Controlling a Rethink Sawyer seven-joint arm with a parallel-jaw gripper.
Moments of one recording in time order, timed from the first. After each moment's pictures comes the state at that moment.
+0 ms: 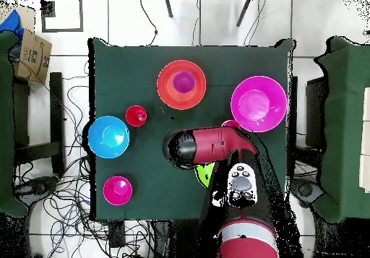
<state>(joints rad) -0.21 -0.62 -0.05 1.66 -0.40 0.70 2.50</state>
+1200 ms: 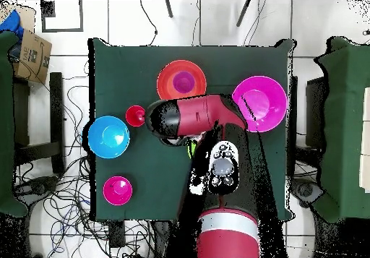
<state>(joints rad) -0.14 -0.61 -0.04 1.45 -0.39 0.91 2.50</state>
